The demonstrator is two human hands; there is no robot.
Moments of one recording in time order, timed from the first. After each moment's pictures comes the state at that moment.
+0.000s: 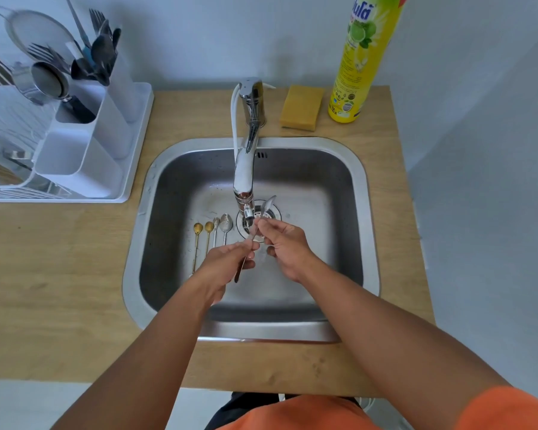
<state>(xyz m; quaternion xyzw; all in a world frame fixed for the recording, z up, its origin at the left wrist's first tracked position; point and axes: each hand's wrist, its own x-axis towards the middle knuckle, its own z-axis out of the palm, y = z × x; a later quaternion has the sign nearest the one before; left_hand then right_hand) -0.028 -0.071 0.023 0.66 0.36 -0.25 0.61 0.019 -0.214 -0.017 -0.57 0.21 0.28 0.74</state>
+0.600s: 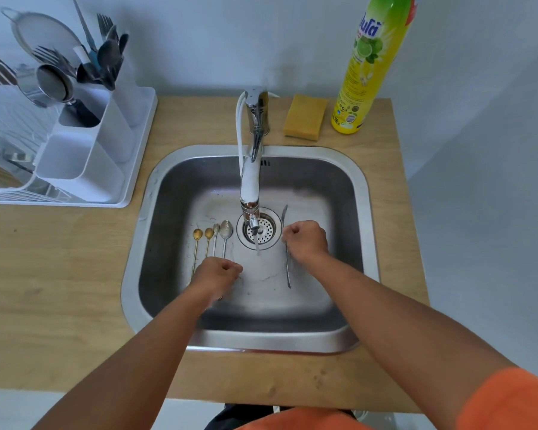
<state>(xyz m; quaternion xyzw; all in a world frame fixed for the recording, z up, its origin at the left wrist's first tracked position) -0.031 -0.042 -0.015 0.80 0.31 -0.27 0.43 0.051 -0.244 -0.020 -0.86 0.19 0.22 0.42</state>
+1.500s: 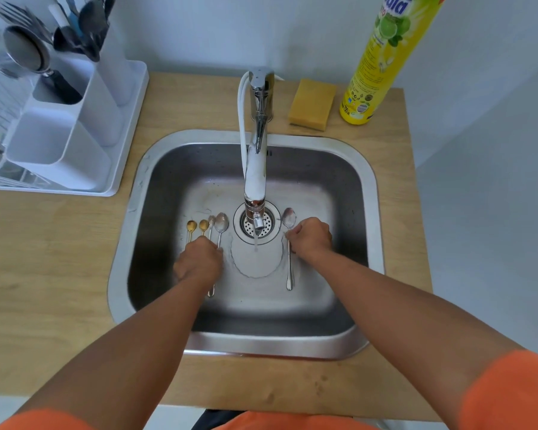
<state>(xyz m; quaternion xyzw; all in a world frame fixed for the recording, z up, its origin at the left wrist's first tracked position) -0.002 -0.031 -0.047 0.92 0.29 -0.22 0.13 0.066 -0.252 -0.055 -0.89 0.20 0.26 0.31</state>
